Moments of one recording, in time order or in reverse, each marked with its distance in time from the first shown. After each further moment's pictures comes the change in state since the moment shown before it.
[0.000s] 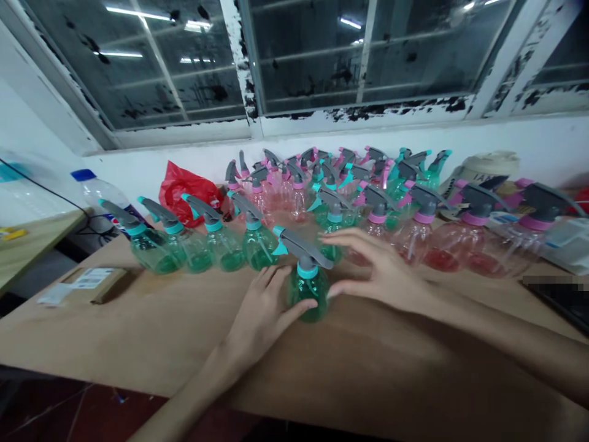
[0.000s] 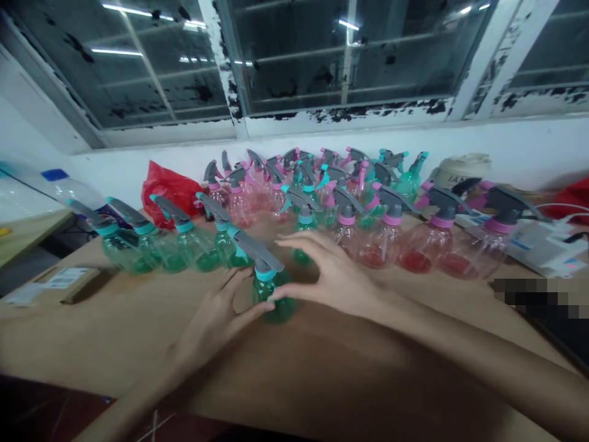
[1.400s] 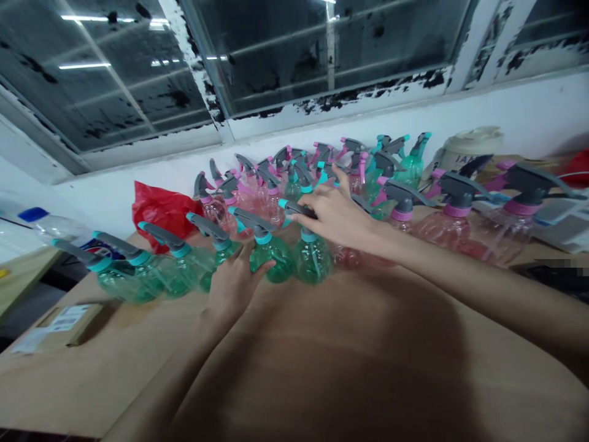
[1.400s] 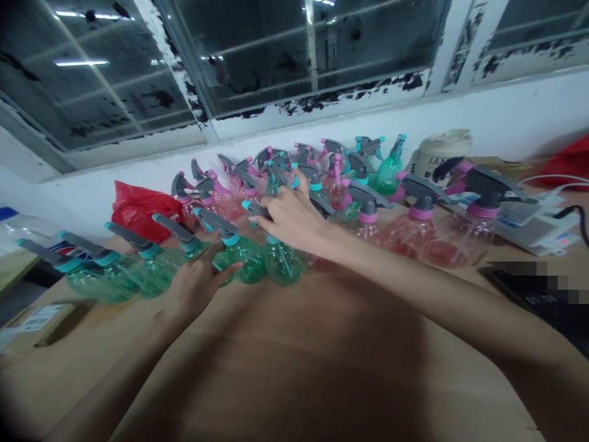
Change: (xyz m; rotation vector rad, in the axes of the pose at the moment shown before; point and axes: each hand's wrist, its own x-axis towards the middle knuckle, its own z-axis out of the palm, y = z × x) left_hand 0.085 -0.019 -0.005 0.470 -0.140 -0.266; right_hand 0.080 0.058 -0.022 -0.542 0.019 0.032
